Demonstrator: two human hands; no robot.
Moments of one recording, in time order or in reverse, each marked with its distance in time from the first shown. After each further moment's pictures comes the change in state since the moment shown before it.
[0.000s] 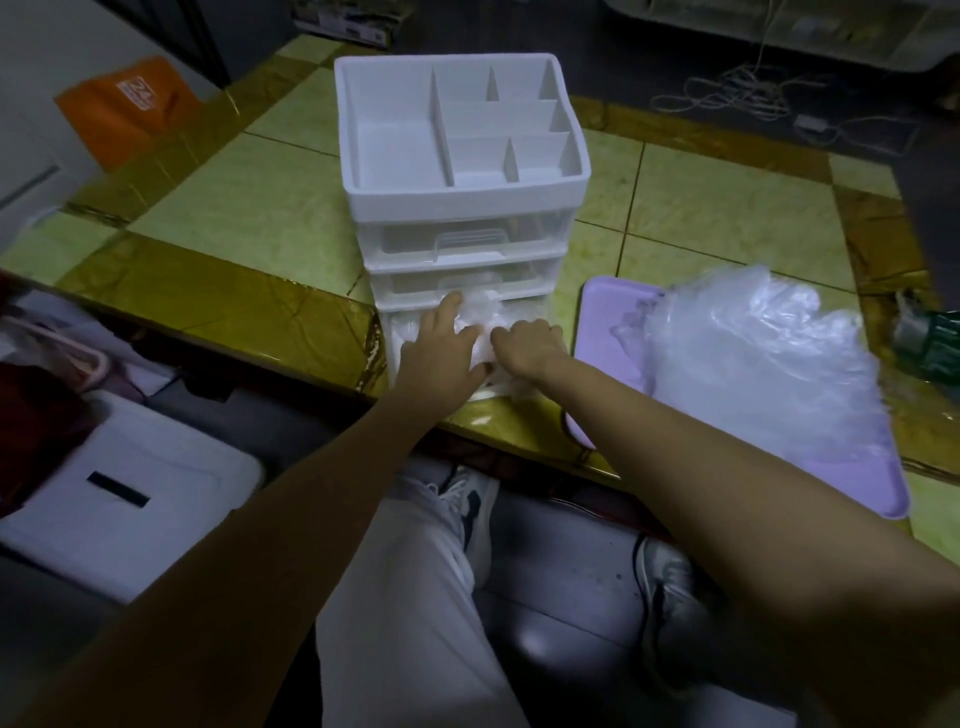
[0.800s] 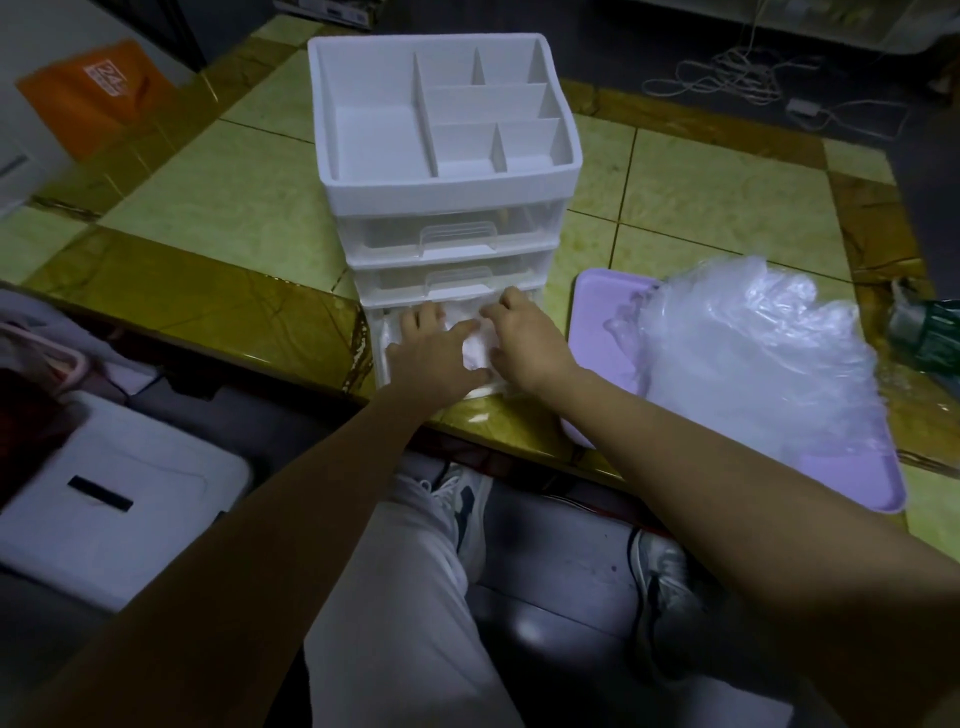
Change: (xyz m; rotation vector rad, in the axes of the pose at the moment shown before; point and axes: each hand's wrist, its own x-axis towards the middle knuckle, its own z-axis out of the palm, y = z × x) left_hand 0.009 0.004 0.005 0.026 -0.121 -0.153; right_hand 0.014 0.021 0.005 -0.241 0.220 -0.427
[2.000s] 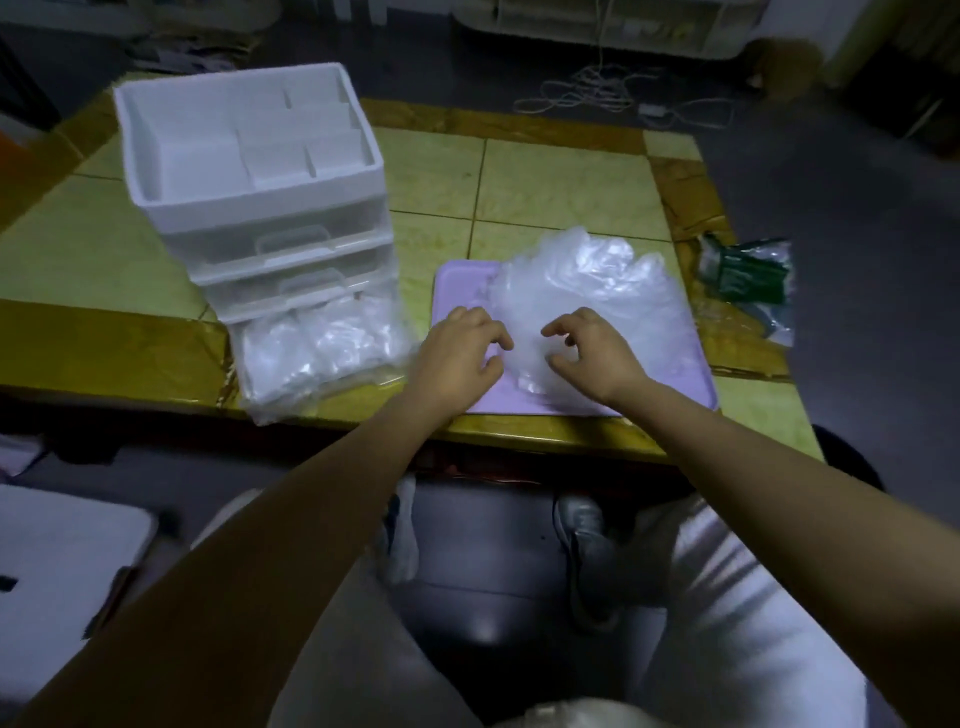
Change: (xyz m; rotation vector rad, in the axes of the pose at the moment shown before) left_hand -0.040 0.155 0.020 -0.235 0.121 0.588; right_hand -0.168 0.161 -0.058 0.188 0.145 0.329
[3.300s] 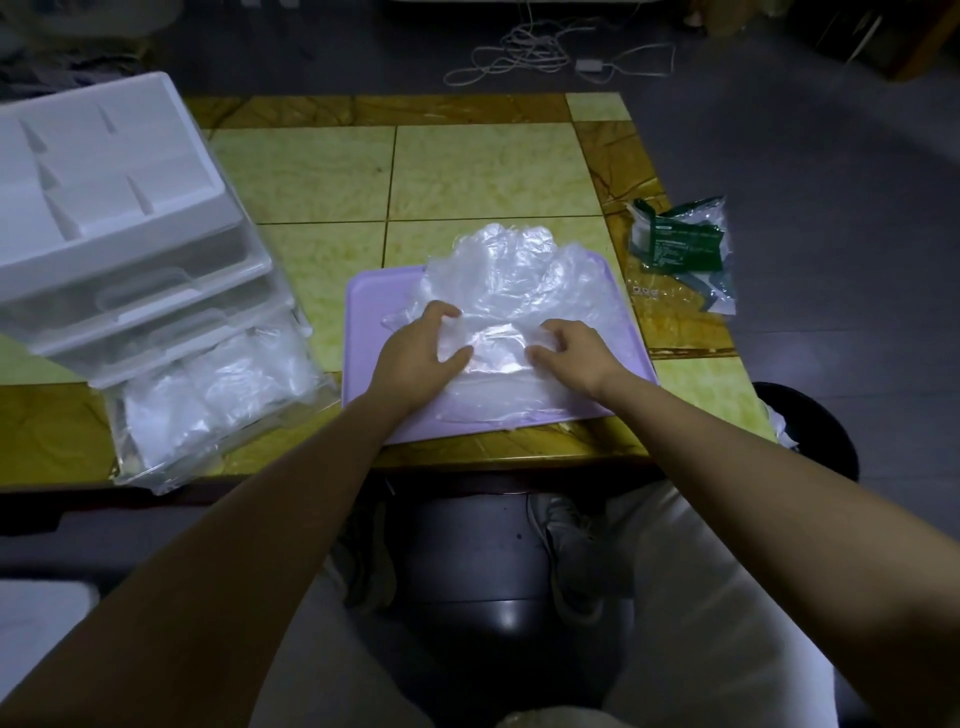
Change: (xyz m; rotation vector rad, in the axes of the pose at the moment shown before) left_hand 0.061 0.012 0.050 -0.136 -0.089 -0.161; right_hand 0.008 0.074 -0.016 0.365 -0.022 0.257
